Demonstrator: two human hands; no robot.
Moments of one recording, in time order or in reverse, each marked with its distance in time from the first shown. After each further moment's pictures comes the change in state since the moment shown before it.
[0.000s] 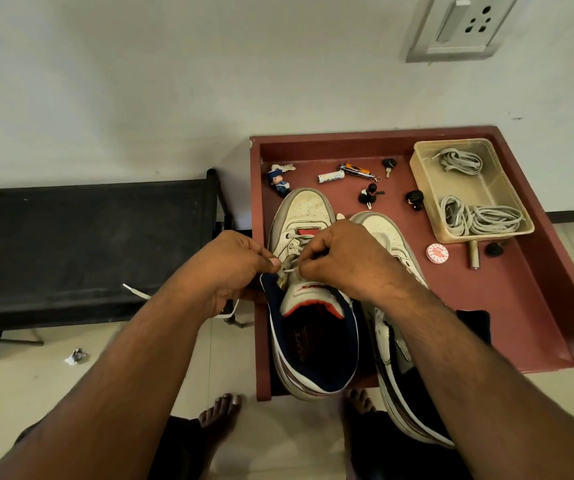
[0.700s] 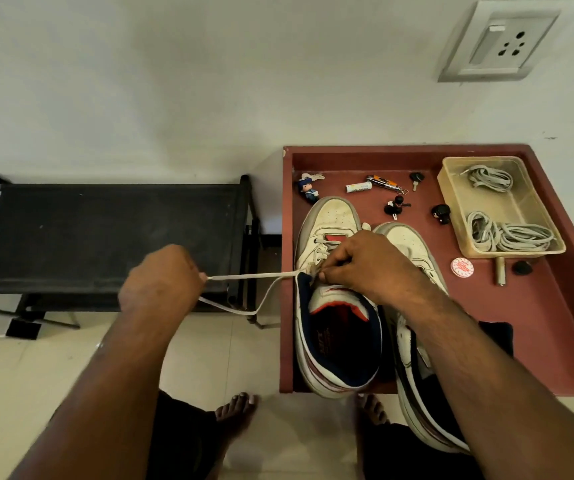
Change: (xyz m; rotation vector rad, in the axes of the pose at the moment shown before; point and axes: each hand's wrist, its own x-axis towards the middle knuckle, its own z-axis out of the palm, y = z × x) left_hand -0.034 -0.041 -0.068 0.800 0.540 -0.096; right_hand 0.002 0.000 0.003 -0.107 -0.047 0.001
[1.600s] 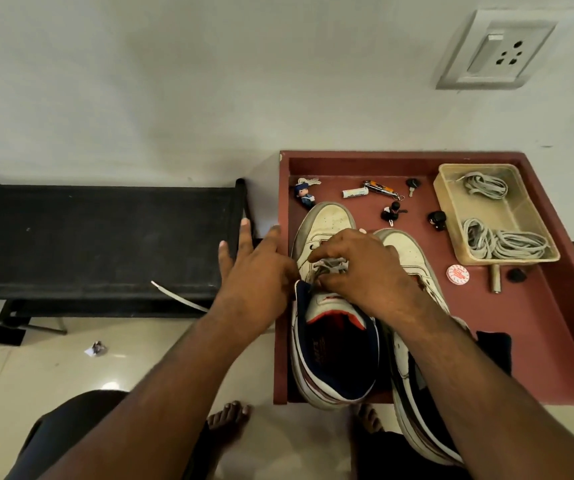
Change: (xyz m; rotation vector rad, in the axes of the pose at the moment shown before) left_hand -0.019 0.074 0.033 0.132 -0.075 0.582; right_hand -0.003 -0.006 0.003 -0.215 0.119 -0.029
